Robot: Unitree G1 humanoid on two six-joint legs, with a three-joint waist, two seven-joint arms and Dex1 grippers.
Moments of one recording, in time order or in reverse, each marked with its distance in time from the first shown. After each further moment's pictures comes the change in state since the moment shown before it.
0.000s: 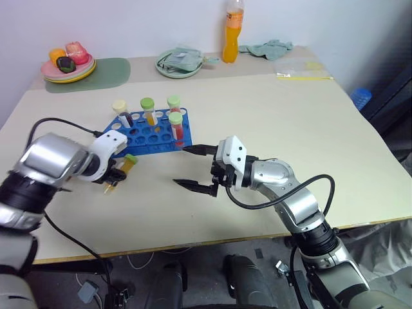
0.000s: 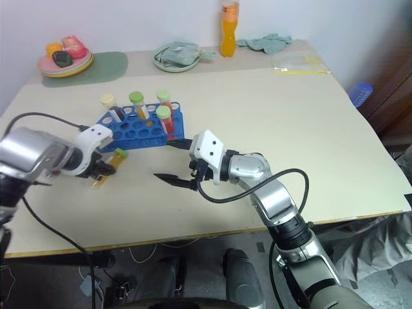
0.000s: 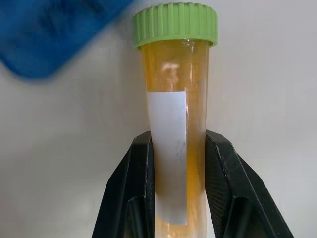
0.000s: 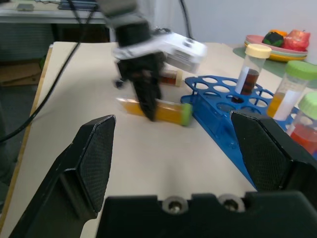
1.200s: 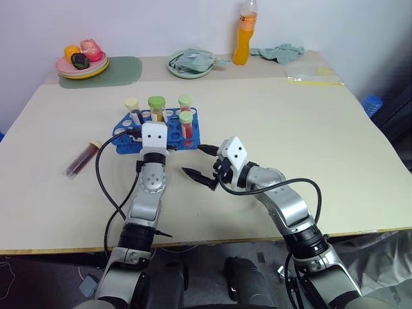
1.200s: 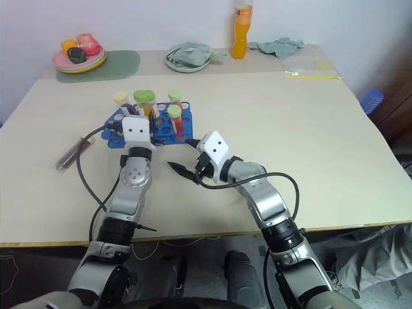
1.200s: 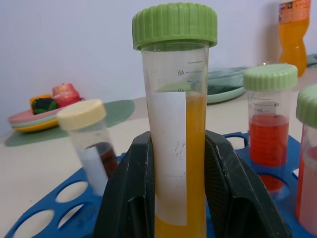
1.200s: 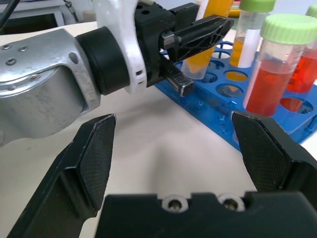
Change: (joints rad) left arm 0.115 -1.046 0.233 0.337 0.593 -1.300 0.994; right arm 0.039 0.082 -0.029 0.137 -0.049 0.010 -0.195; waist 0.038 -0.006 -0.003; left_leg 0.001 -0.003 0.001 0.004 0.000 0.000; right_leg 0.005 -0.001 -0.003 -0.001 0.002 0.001
